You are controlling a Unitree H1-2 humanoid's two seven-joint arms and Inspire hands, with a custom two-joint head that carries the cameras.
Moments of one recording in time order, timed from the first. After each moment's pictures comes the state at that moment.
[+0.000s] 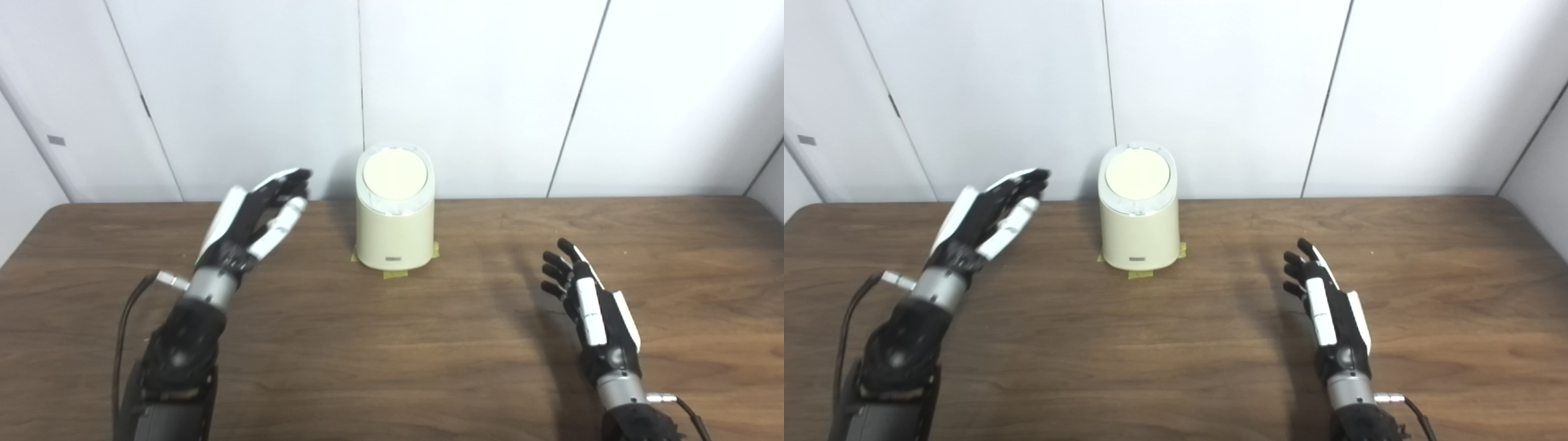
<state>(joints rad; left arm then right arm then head) -0.29 0.17 0.07 -0.18 0.29 0.24 -0.23 -0.02 -0.06 -0.07 -0.17 -0.03 0.12 -0.04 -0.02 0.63</state>
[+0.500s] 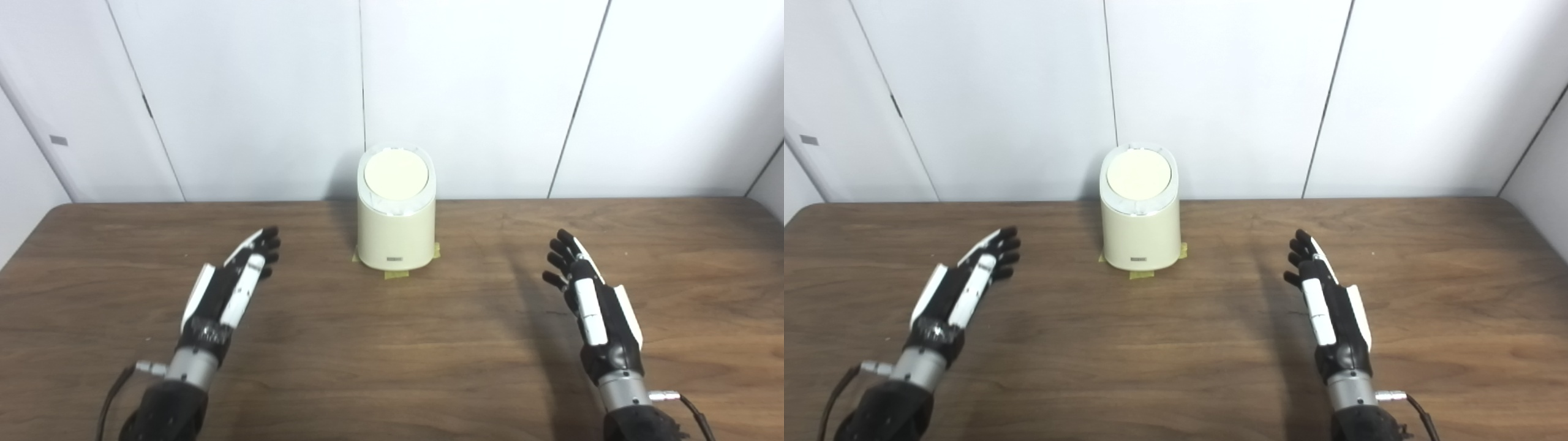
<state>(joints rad) -0.06 0.16 0.09 -0.27 0.12 0.27 -0.19 -0.01 -0.07 -0.05 -0.20 -0.05 0.08 -0.03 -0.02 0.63</state>
